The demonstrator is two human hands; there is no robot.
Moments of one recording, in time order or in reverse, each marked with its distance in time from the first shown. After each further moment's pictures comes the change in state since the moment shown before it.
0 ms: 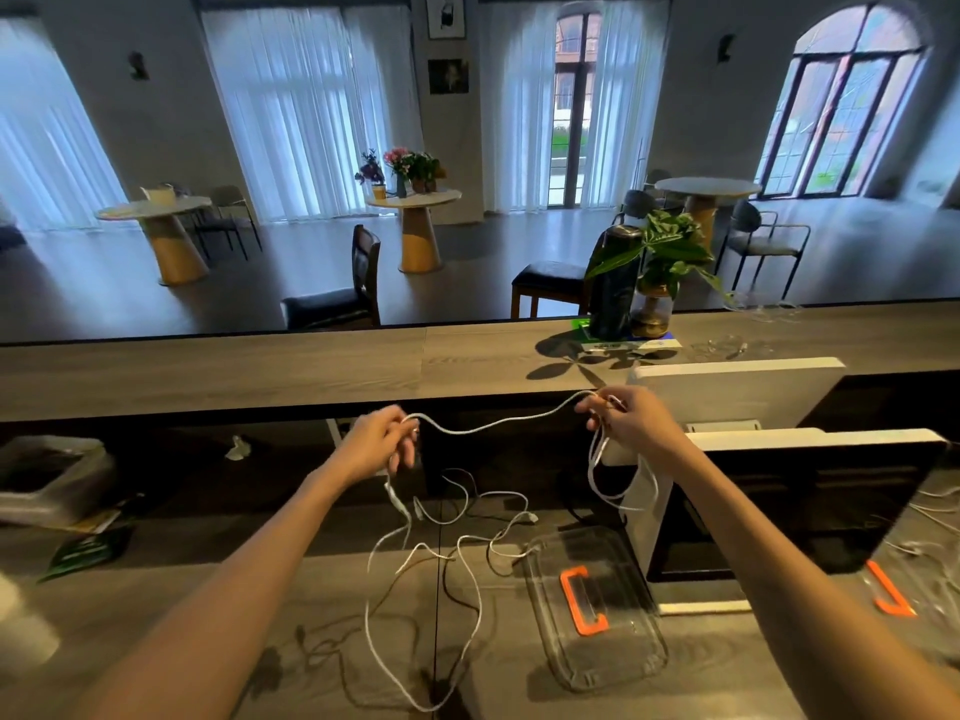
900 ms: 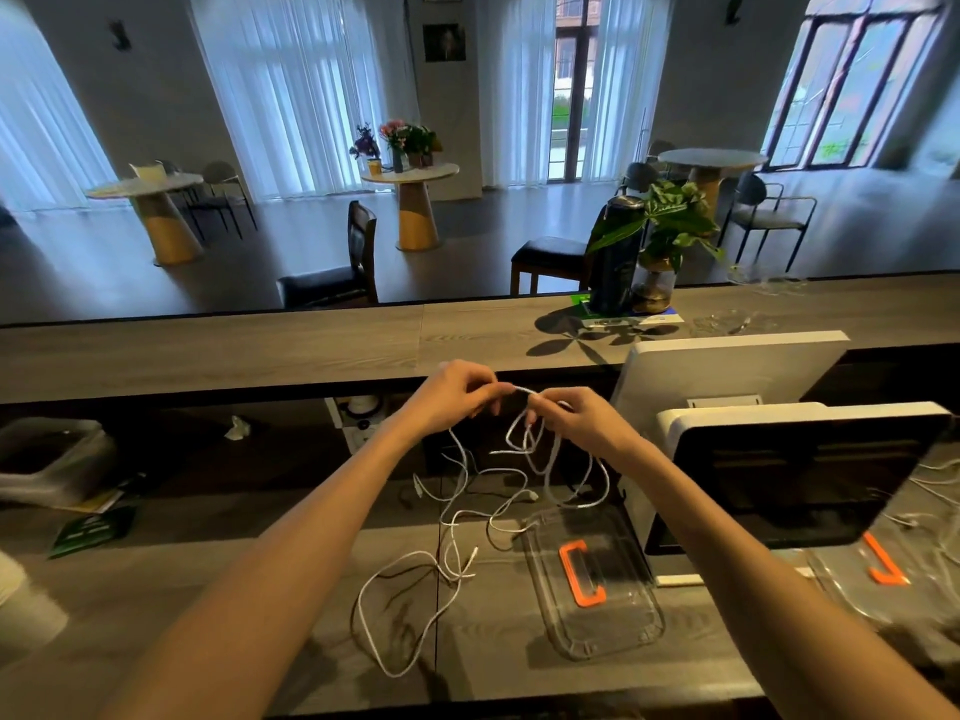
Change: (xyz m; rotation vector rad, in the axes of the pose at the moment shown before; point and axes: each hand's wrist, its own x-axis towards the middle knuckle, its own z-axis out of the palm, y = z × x) left_hand 0.026 0.085 0.043 0.129 -0.106 0.294; right_hand -0.004 0.004 0.053 -0.051 -0.214 -0.244
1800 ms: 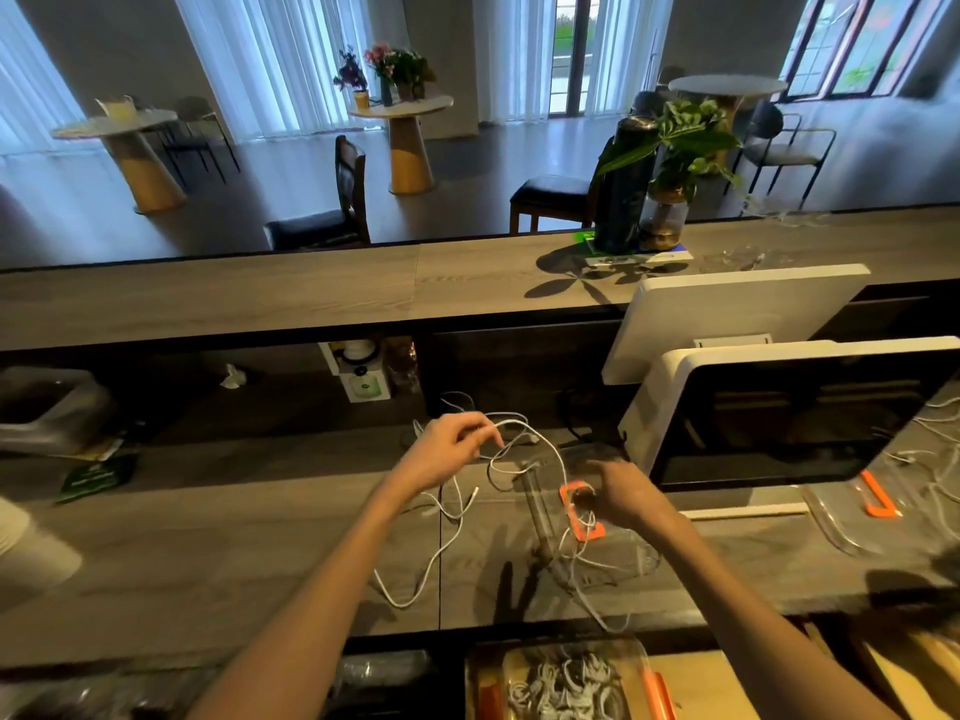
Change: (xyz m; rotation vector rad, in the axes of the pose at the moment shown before) left_hand -0.086 -0.041 0.087 -0.212 -0.099 -0.209; right_hand -0.088 0.119 0.061 -0.583 -0.156 0.383
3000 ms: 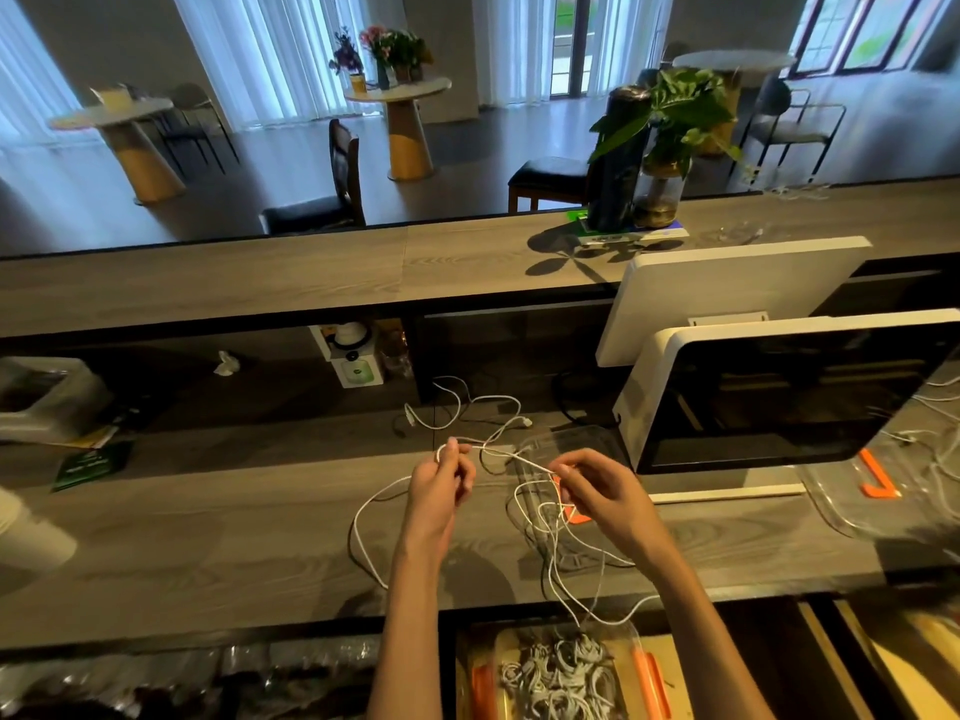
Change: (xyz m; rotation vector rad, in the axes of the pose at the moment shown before) left_hand -0.043 0.004 0.081 -0.939 0.445 -0.360; right_hand -0.065 -0.015 0.012 1.047 0.135 -0.207
